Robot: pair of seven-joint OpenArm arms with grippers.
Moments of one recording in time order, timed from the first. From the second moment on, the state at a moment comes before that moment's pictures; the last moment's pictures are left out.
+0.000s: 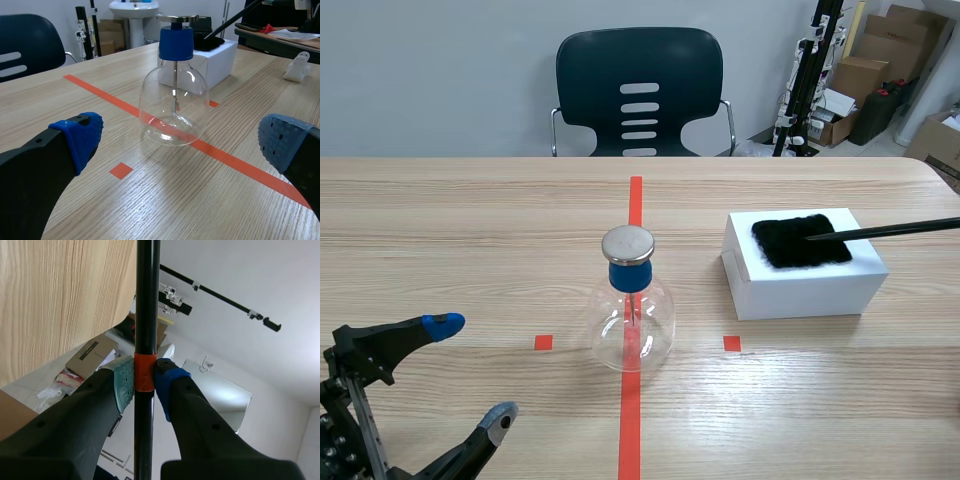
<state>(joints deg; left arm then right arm) 11.9 -36.4 32.9 58.2 -3.7 -23.4 -71.4 -13.4 37.5 20.7 70.8 -78.3 -7.7 34.3</state>
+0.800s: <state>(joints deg) 11.9 -36.4 32.9 58.2 -3.7 -23.4 -71.4 -11.5 41.3 12.9 66.2 -72.7 -10.2 26.2</state>
